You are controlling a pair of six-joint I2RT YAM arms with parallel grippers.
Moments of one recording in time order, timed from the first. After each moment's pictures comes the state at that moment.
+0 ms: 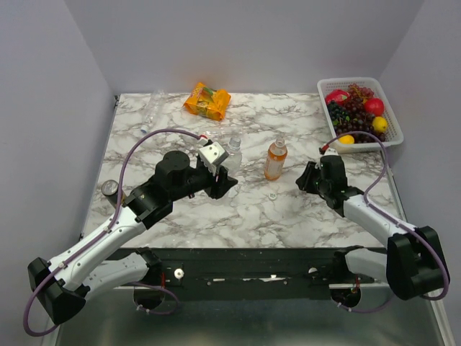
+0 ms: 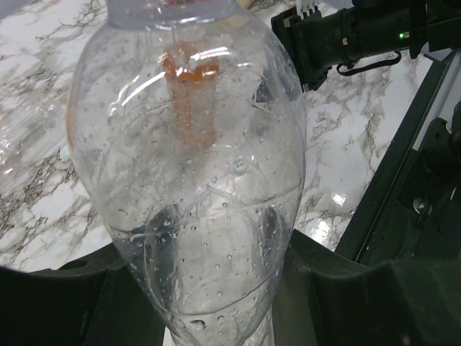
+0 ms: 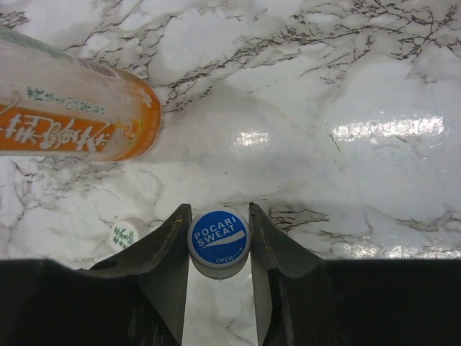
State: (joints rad) left arm -0.77 0.92 0.89 -0.23 0.23 -0.05; right arm 0.26 1.17 0.52 -0.02 0.00 0.40
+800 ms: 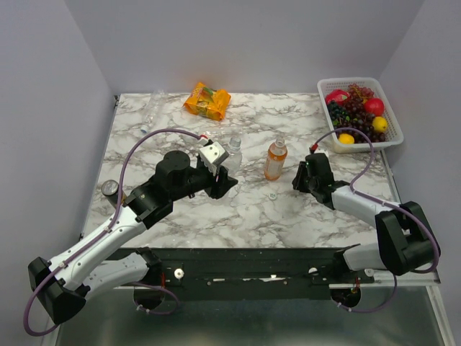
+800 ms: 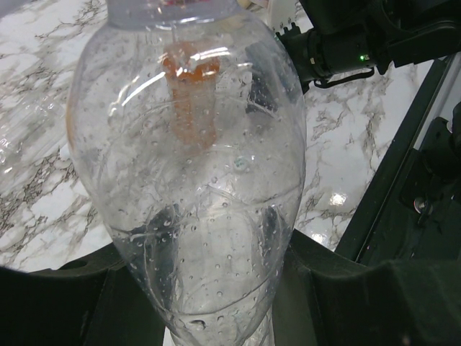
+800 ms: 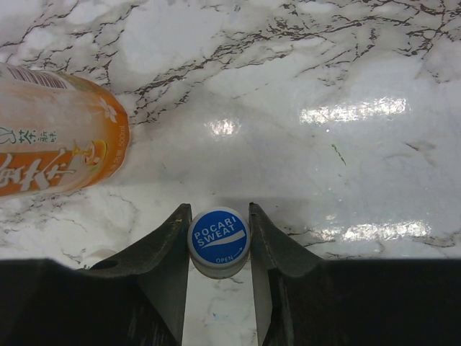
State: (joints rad) left arm -0.77 0.92 0.89 -0.23 0.23 -0.05; right arm 0.35 1.36 0.58 0.02 0.17 0.43
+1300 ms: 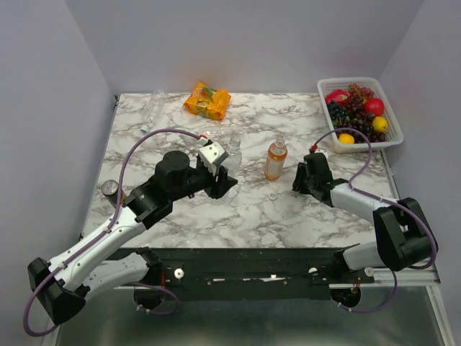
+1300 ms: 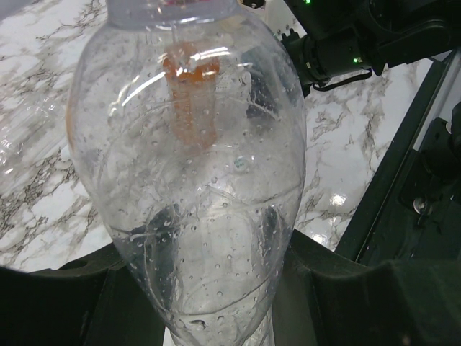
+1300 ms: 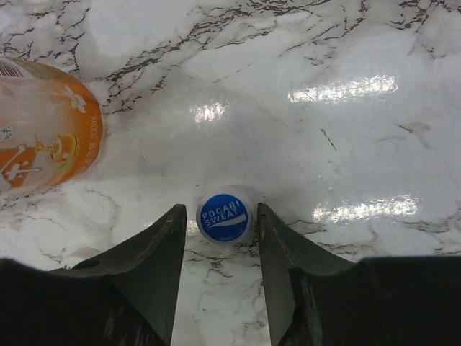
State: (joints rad) left arm -0.77 0.92 0.89 -0.23 0.23 -0.05; right arm 0.35 1.40 0.60 -0.04 0.18 0.44
